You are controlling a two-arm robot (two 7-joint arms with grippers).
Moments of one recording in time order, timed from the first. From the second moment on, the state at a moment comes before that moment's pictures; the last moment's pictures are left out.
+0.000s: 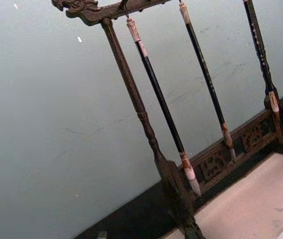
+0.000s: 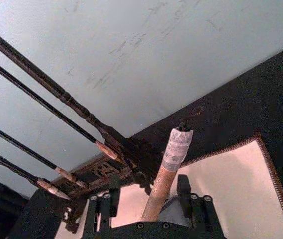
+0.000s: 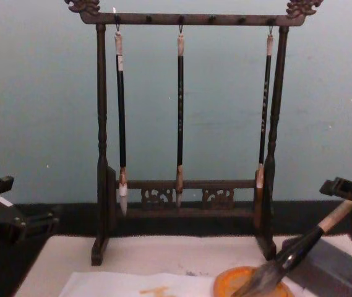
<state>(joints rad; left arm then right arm) -0.20 0.60 0.45 -1.41 -0.25 -0.12 0.03 0.26 0.34 -0.22 -1.31 1.07 0.26 0.17</state>
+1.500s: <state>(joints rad) -0.20 0.60 0.45 -1.41 -0.25 -0.12 0.03 0.26 0.35 -0.23 -1.32 1.07 0.25 0.18</state>
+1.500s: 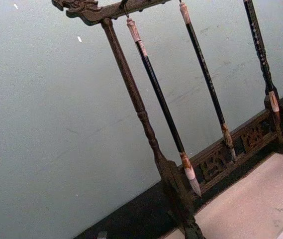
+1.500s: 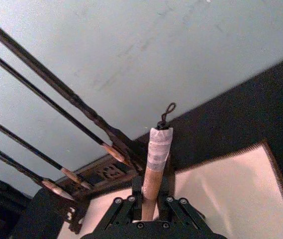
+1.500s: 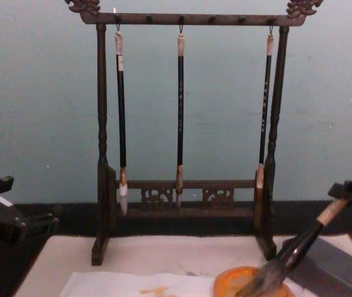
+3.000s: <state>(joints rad) -0.20 0.60 0.45 -1.41 -0.25 -0.12 0.03 0.37 0.44 -0.49 -1.43 0.58 -0.13 0.45</state>
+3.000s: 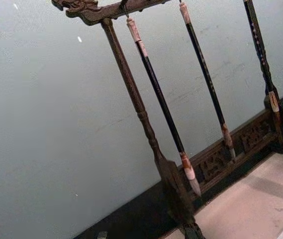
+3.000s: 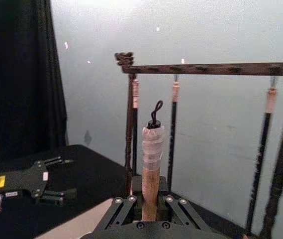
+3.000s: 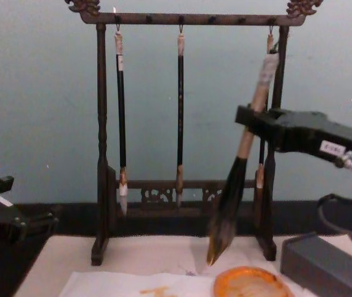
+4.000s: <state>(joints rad) -0.20 0.60 0.45 -1.41 -0.25 -0.12 0.03 0.42 0.32 -0.55 -1.29 0.33 -0.29 0.48</state>
